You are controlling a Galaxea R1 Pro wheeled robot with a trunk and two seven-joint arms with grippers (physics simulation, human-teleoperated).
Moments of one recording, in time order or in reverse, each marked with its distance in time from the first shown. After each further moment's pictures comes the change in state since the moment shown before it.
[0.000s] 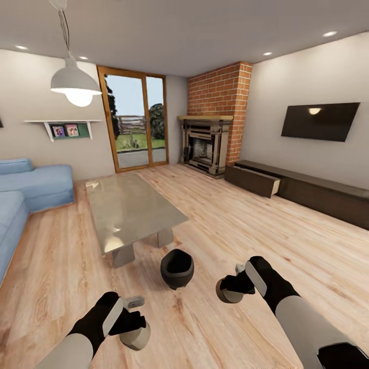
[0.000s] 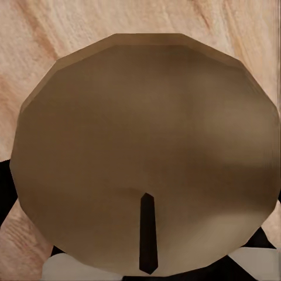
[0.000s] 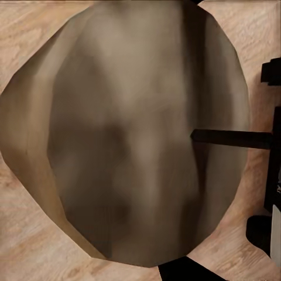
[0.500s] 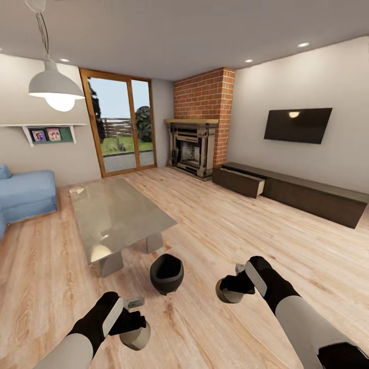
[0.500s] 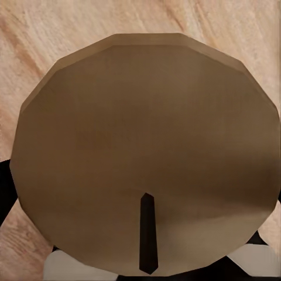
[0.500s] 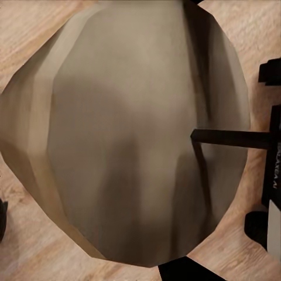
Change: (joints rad) left arm 0.000 0.000 0.000 0.000 0.002 0.000 -0.001; right arm 0.000 0.000 0.000 0.000 -0.001 0.001 0.001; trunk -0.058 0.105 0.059
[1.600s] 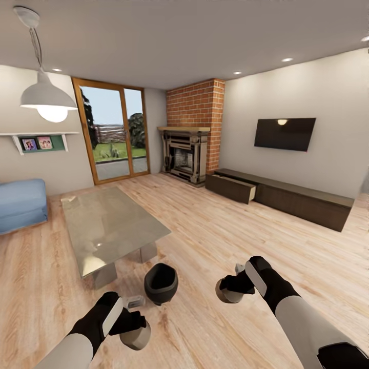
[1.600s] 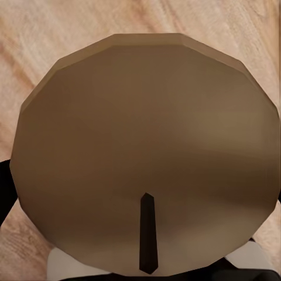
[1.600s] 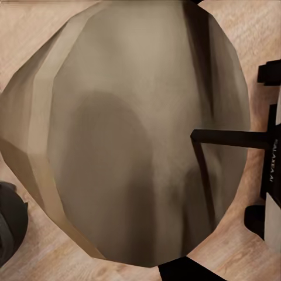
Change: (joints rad) left arm 0.000 0.000 0.000 -0.001 -0.001 0.000 -0.002; right arm 0.000 0.001 0.000 0.000 0.001 -0.001 0.000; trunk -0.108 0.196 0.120
